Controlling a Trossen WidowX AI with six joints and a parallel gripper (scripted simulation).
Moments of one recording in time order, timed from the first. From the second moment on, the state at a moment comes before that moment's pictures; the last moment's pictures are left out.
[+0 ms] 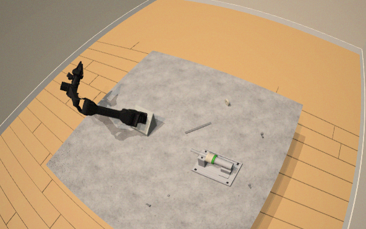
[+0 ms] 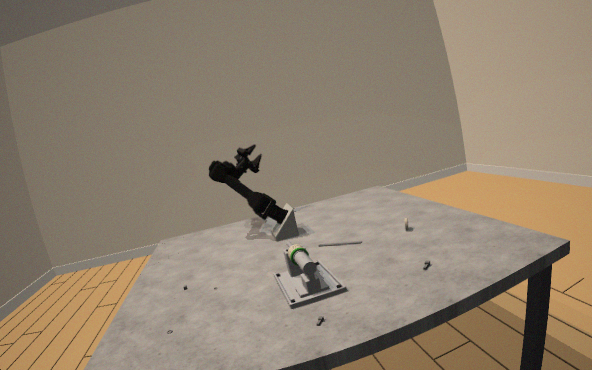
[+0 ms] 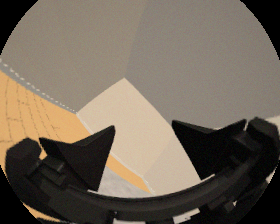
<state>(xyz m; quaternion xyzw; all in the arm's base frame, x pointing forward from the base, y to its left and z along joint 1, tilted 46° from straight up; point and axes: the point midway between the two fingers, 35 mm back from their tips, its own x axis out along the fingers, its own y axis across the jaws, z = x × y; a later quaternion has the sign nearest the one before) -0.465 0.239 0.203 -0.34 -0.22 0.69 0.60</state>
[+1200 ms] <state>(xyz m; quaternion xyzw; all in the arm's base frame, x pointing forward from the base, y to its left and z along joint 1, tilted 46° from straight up) 0.008 0.461 0.157 0.09 0.21 0.30 0.93</state>
